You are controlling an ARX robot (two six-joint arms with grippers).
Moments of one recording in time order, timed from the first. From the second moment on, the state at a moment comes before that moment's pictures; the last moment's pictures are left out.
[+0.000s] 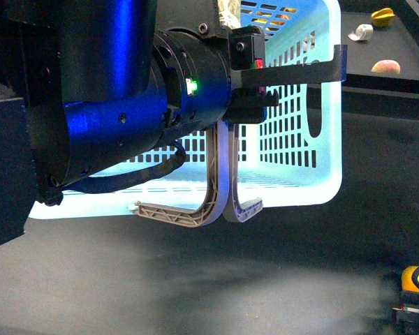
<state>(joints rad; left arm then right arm) -0.60 1.79 0.73 0.79 -0.09 -0.34 -0.26 2.82 0.67 1.19 0.12 -0.11</state>
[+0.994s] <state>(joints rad) -0.60 1.79 0.73 0.79 -0.09 -0.34 0.00 1.76 0.40 0.77 -0.04 0.14</state>
